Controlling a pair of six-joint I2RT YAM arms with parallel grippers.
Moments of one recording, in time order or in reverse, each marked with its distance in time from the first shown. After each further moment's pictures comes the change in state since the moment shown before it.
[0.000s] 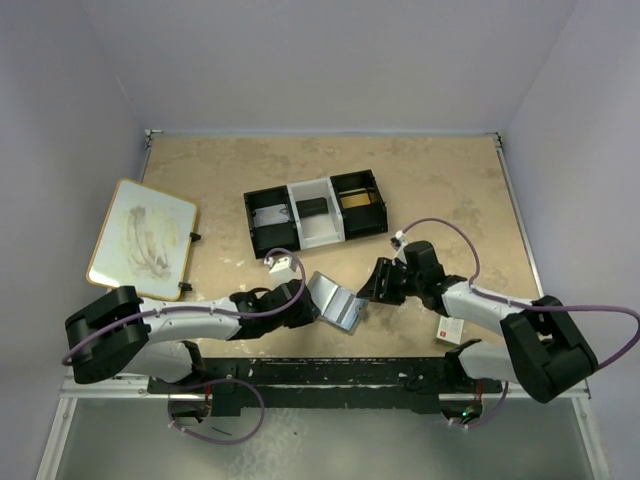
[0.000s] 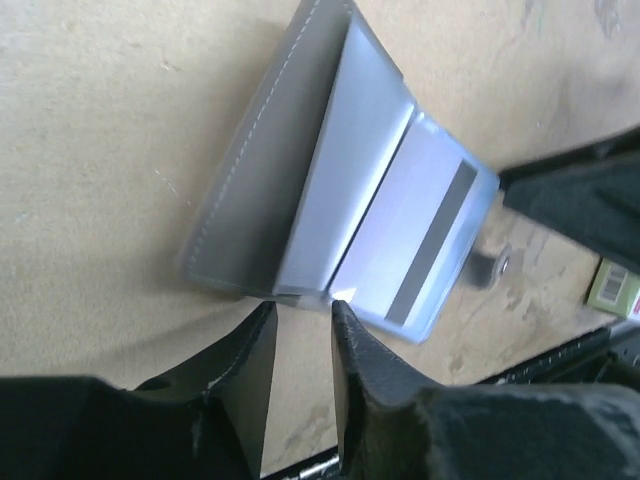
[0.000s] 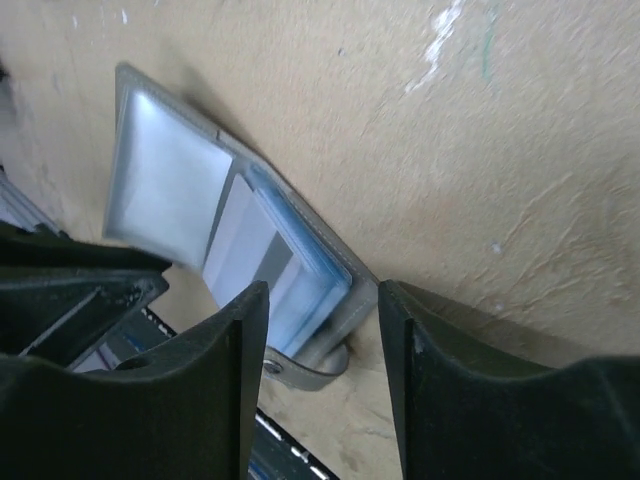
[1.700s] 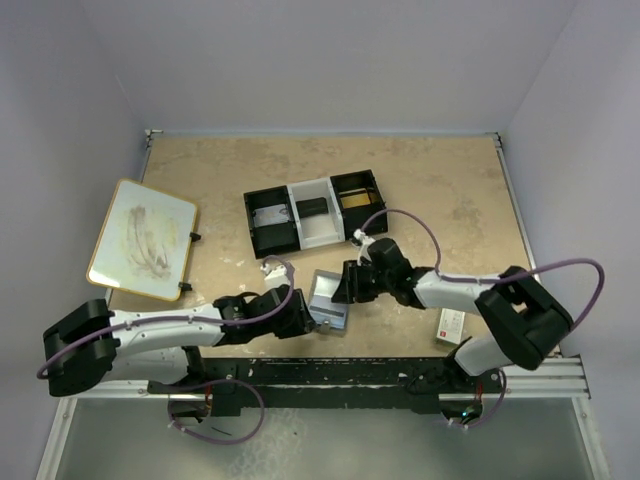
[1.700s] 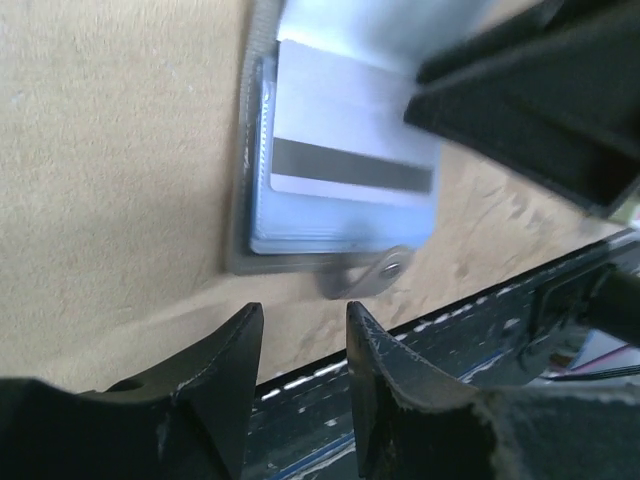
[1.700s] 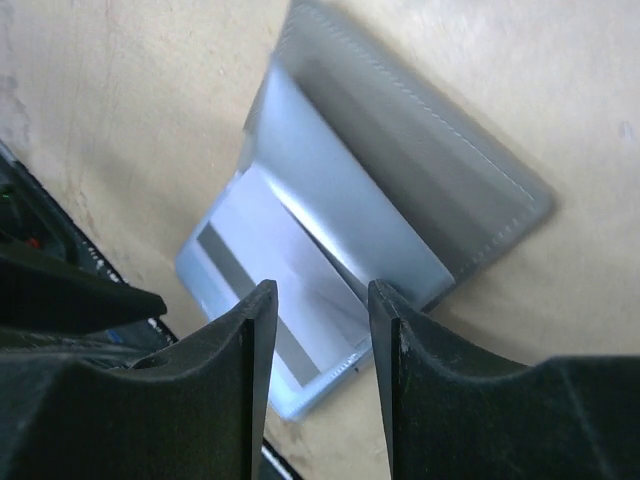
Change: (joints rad) left arm -0.020 -0.132 -0.027 -0.146 0.121 0.012; right arm 0.248 0.239 0.183 0.072 0.045 -0.117
